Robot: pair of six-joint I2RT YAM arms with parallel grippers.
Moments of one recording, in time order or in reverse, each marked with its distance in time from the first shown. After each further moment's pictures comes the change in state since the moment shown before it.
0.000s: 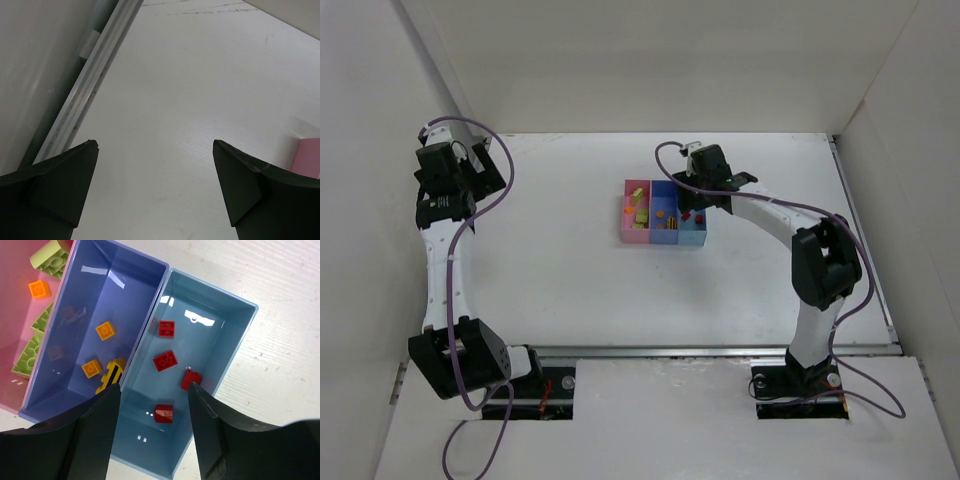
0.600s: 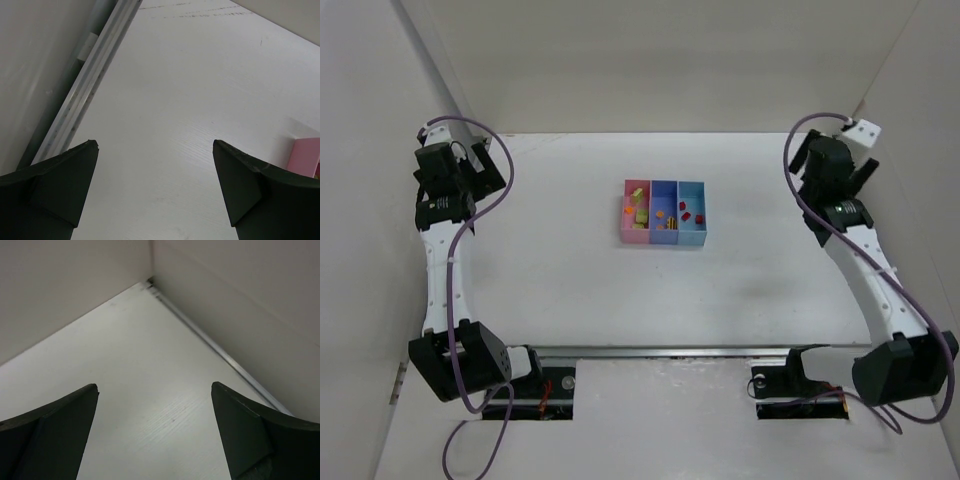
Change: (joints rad) left arm 0.000 -0.011 0.000 0.001 0.008 -0.005; right arm -0.320 -0.637 -0.259 0.097 0.623 0.168
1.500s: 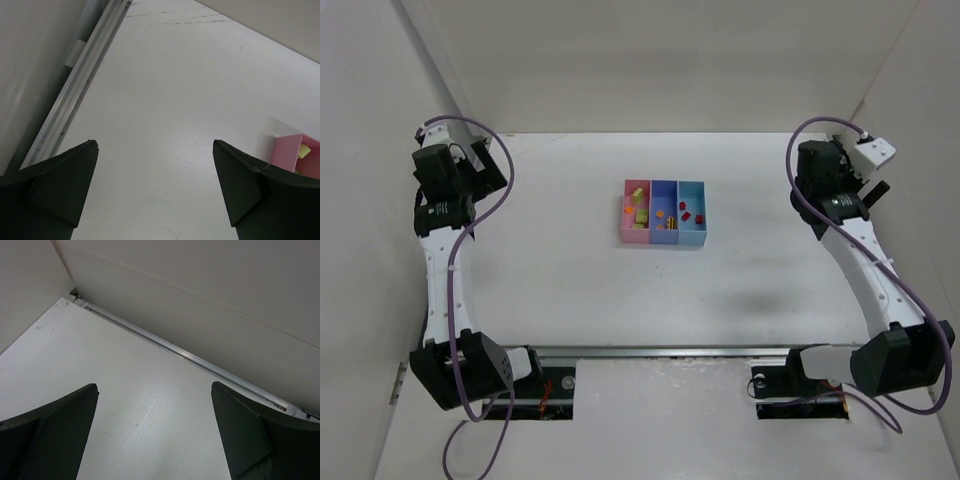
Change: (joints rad) left arm 0.000 -0.044 -0.013 0.015 0.048 -0.024; right arm 0.003 0.023 0.023 -0.224 0.460 0.276
